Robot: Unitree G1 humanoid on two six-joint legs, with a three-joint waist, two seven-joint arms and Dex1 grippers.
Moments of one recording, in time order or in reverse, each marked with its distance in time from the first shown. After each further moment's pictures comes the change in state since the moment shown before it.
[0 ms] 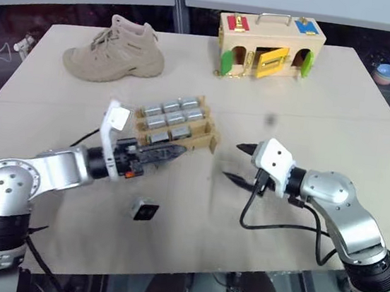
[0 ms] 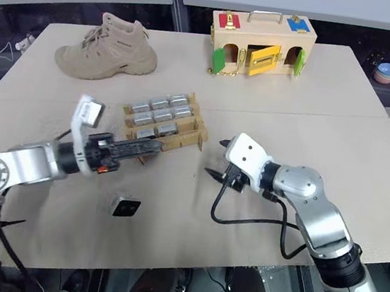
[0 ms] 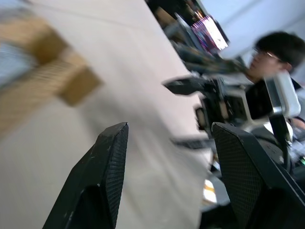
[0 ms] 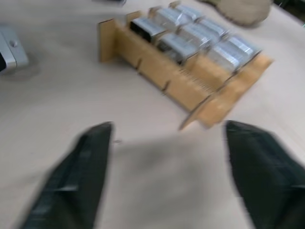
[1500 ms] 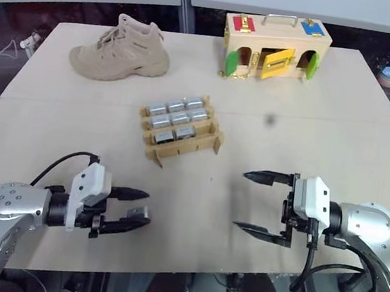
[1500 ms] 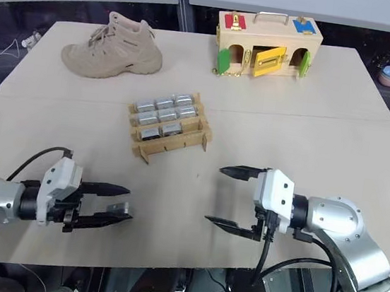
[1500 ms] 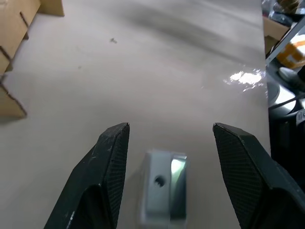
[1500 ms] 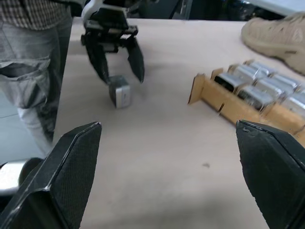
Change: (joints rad) left arm 0.472 0.073 -0.034 -0.192 0.949 -0.766 -0.764; right arm 0.260 -0.187 -0.177 -0.165 0.325 -0.231 0.219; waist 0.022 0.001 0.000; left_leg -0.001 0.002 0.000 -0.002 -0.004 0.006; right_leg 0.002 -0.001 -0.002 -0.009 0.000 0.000
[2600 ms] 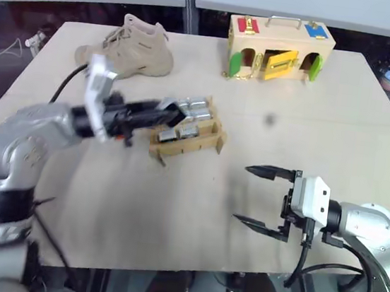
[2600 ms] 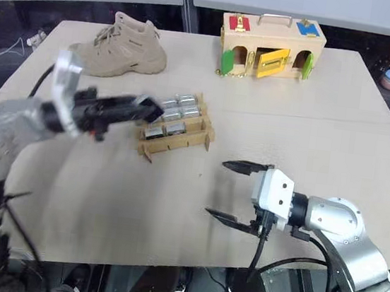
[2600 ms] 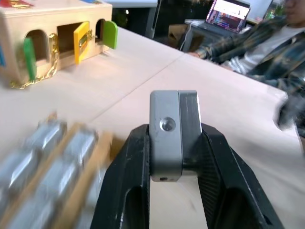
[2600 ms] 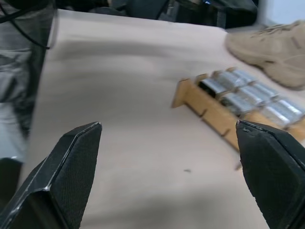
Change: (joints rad) left arm -0.941 -0.141 -0.231 0.316 -0.198 0.482 0.339; right arm -0.036 0.014 0.006 -0.001 -0.070 -0.051 -0.093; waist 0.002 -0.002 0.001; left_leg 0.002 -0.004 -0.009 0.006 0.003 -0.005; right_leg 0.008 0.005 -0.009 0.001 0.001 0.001
